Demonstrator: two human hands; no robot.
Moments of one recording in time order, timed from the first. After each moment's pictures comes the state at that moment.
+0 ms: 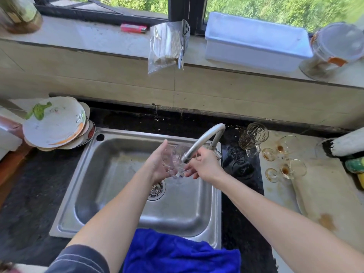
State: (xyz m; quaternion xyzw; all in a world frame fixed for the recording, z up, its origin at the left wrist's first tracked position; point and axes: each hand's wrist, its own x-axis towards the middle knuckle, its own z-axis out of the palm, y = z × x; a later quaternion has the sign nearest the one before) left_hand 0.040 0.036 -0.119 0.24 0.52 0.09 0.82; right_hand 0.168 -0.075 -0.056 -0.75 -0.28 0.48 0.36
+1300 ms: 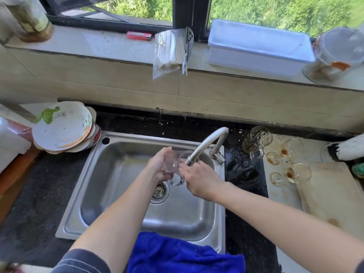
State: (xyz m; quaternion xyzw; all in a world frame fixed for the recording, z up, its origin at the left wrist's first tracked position) left_hand 0.043 0.042 -0.123 0.26 0.58 0.11 0.76; right_hand 0.156 -0.084 -0.075 -0.64 -0.76 0.13 0.00
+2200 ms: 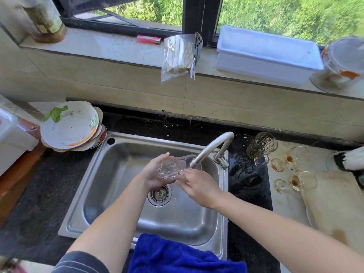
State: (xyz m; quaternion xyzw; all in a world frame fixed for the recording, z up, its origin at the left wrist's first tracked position) left_hand 0.007 0.050 -0.132 0.21 0.44 0.07 0.87; right_hand 0.142 -0.084 -0.081 -0.68 -0.68 0.24 0.11
